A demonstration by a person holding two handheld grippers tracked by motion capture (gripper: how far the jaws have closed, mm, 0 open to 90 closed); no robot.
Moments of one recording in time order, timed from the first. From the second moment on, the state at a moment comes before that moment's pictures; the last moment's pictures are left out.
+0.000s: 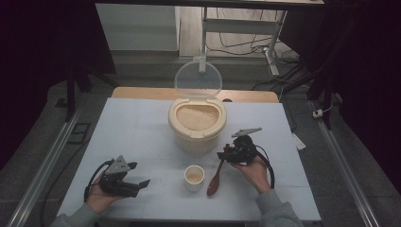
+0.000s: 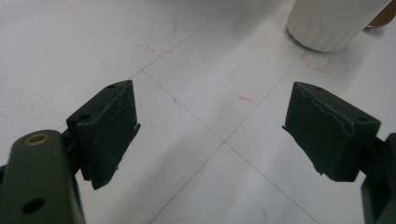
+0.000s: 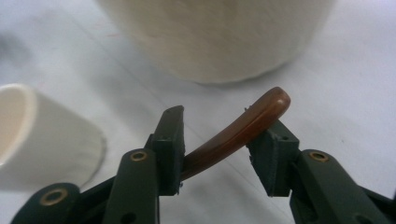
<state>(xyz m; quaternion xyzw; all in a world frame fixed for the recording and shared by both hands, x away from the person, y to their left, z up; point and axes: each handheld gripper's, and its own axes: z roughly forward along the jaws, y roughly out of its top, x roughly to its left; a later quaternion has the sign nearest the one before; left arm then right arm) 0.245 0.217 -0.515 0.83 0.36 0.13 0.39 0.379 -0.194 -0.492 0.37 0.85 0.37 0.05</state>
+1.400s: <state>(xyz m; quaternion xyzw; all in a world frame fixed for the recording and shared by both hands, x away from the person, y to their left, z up) 0.243 0.218 -0.514 0.83 0.37 0.14 0.39 0.296 -0.284 -0.476 0.31 0.80 0.48 0.16</state>
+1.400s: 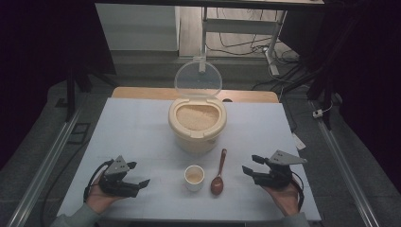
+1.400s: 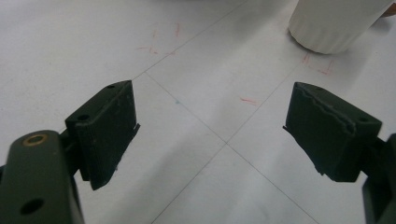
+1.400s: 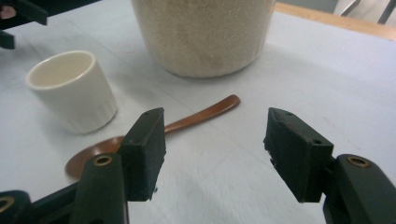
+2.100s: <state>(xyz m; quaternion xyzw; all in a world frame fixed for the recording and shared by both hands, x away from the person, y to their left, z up) 0.242 0.219 -0.514 0.83 0.37 0.14 0.40 0.285 -0.303 -0.491 0.31 0.82 0.45 0.18</state>
